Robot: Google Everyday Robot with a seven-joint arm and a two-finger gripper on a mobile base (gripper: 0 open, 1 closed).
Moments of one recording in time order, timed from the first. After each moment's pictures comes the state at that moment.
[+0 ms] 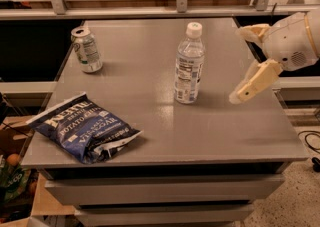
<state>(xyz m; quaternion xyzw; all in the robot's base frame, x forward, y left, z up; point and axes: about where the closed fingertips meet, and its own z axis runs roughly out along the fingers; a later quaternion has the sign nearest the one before) 0.515 -0.167 0.935 -0.58 0.69 0.17 0.39</state>
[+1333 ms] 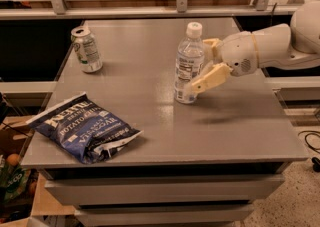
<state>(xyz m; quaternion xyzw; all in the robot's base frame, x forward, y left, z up) 0.547 -0.075 0.906 -0.56 0.61 0.36 0.43</state>
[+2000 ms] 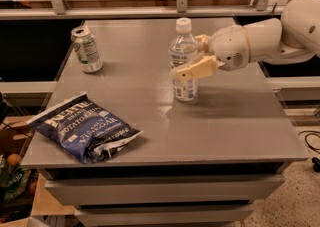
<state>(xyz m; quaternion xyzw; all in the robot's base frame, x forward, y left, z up) 0.543 -0.049 0.926 -0.57 0.57 0.39 0.44</state>
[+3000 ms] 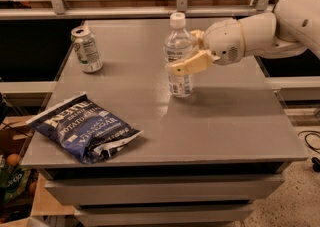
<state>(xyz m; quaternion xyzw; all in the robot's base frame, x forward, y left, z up) 0.547 -0.037 0.937 -0.58 0.55 0.40 0.44</state>
